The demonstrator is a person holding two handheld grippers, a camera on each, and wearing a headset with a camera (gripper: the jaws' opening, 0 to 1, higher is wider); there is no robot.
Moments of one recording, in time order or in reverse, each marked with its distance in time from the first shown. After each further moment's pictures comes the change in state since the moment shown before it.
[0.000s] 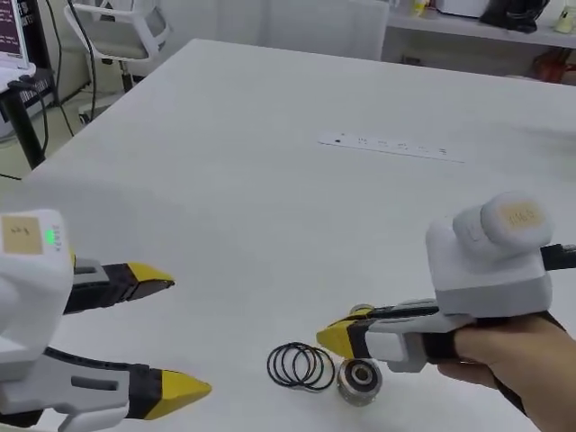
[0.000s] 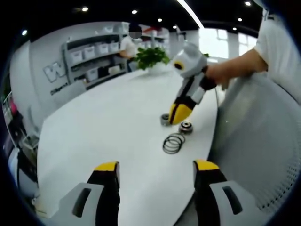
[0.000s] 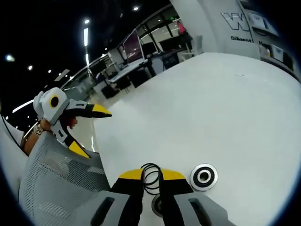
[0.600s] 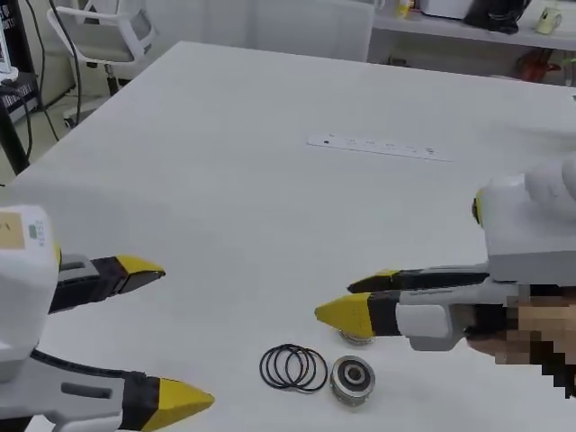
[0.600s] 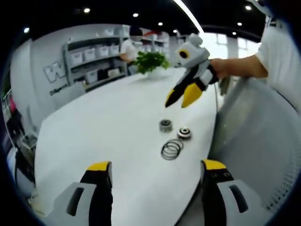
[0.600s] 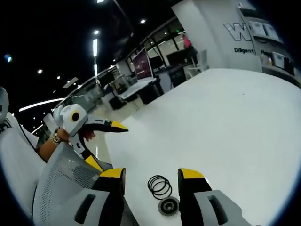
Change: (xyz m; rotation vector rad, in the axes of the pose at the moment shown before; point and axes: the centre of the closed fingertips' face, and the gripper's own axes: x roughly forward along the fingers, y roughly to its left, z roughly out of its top) left arm 0.000 -0.001 0.011 -0.022 -0.041 -0.019; right arm -0.046 0.020 0.034 -0.079 -0.124 0.039
